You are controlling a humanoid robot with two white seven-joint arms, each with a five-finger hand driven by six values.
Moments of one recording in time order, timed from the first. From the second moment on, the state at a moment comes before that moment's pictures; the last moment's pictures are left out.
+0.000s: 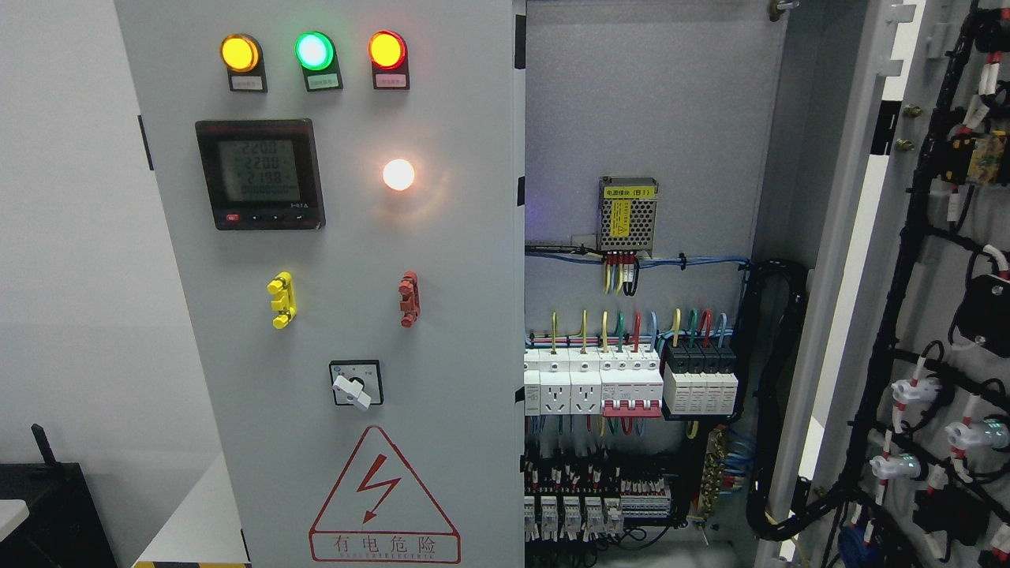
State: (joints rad) left arm 0.11 -0.04 0.11 0.00 -0.13 -0.19 -0.25; right arm 0.30 -0.11 0.22 -1.86 -0.21 -0.30 0.05
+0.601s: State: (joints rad) left arm 0.11 -0.04 0.11 0.00 -0.13 -0.19 -0.25; right arm 0.13 -0.11 0.26 -1.85 -0.21 -0.19 0.05
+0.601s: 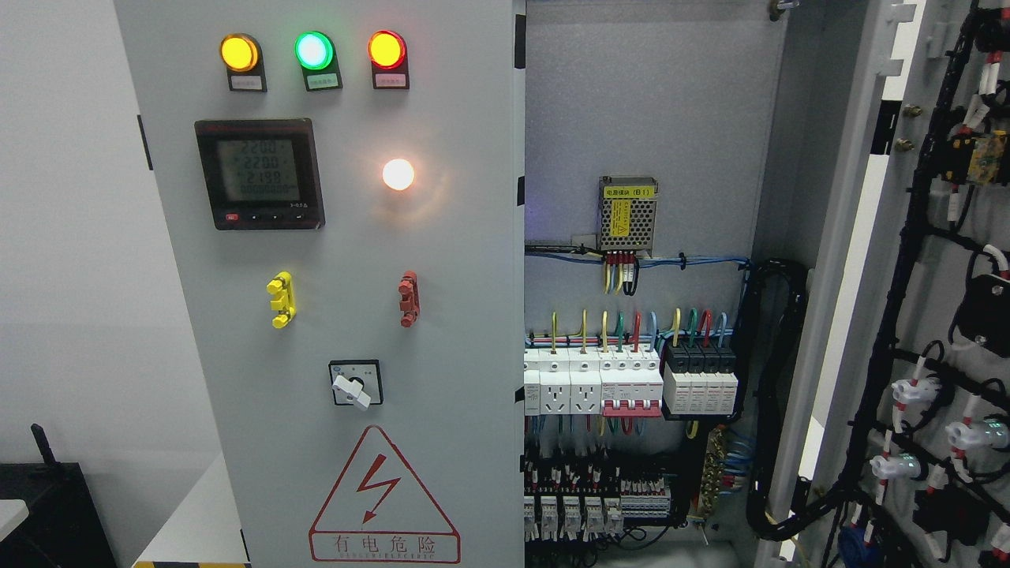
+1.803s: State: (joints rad) left arm 0.11 -0.04 0.11 0.00 -0.13 -0.19 -0.25; right arm -0.20 -0.11 0.32 -1.71 -0.25 -0.03 0.05
